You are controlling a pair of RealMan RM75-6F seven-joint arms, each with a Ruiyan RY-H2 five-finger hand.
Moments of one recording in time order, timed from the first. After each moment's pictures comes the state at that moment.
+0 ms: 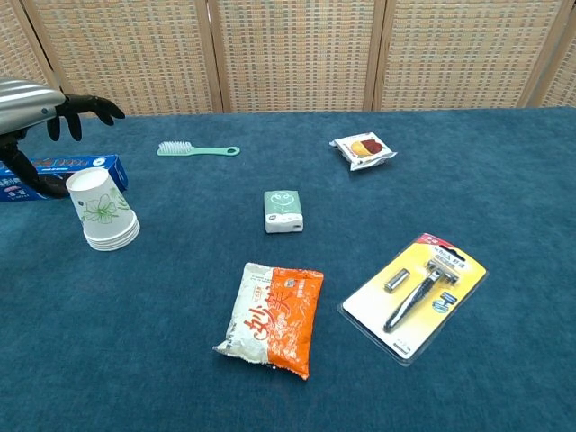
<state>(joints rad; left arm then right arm) -0.59 -1.35 -0.18 -1.30 1.52 0.96 0.14 0.04 -1.01 0.13 -1.82 -1.34 1.48 -0.17</state>
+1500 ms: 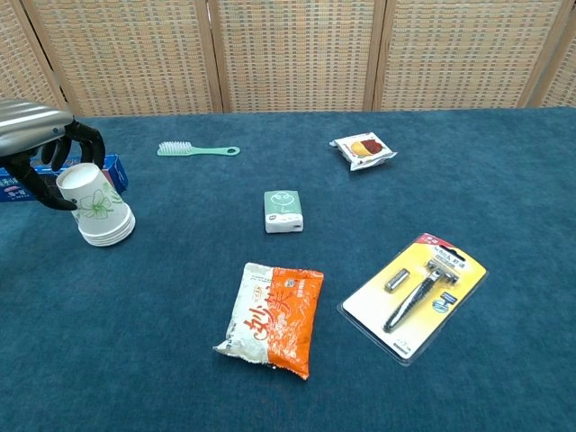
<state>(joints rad) -0.63 -1.42 -0.12 -1.20 1.43 0.98 0.13 0.06 -1.01 0.13 -1.81 -1.31 1.45 -0.15</state>
